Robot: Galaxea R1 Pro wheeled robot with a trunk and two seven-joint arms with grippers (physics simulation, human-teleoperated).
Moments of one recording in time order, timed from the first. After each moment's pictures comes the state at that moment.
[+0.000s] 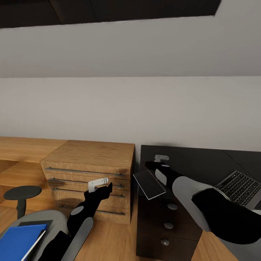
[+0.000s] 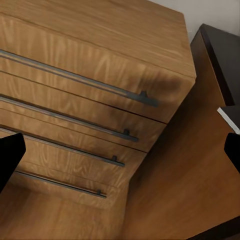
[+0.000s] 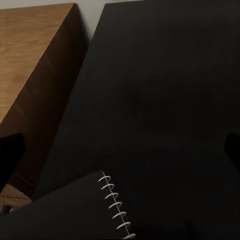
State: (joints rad) left arm -0.27 0.04 -0.41 -1.59 0.57 0.43 0.56; right arm -1.16 0.14 0.38 -0.02 -0.49 0.01 -0.10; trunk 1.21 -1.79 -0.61
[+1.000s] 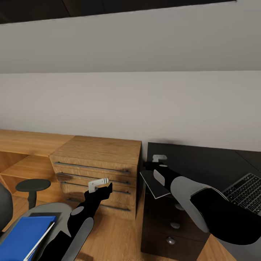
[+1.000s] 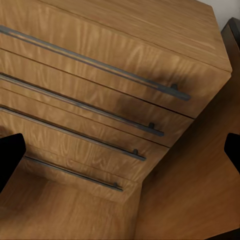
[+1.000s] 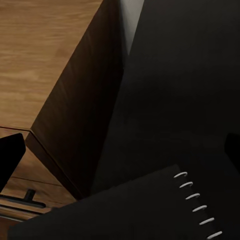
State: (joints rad) left arm -0.28 0.04 -0.41 -1.58 0.57 0.43 0.56; right arm -1.16 0.16 0.38 -0.02 -0.44 0.02 -0.11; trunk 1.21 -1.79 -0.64
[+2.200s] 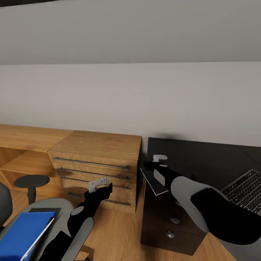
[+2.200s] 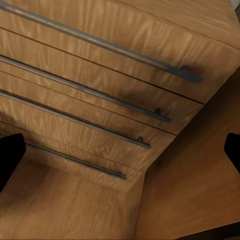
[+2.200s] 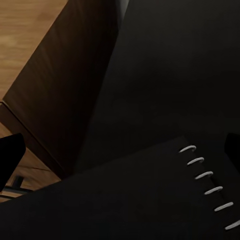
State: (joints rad) left arm -0.28 0.04 -0.41 -1.58 0.57 0.43 0.56; right arm -1.16 0.16 0.37 -0.02 -0.44 0.02 -0.11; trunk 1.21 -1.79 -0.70
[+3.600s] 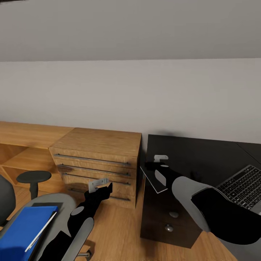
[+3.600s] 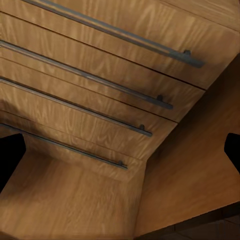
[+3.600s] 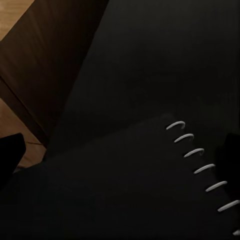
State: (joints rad) left arm -0.27 0.04 -0.41 -1.58 0.57 0.43 0.56; right arm -1.16 0.15 0.38 -0.02 -0.43 0.02 -0.11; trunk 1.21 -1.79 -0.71
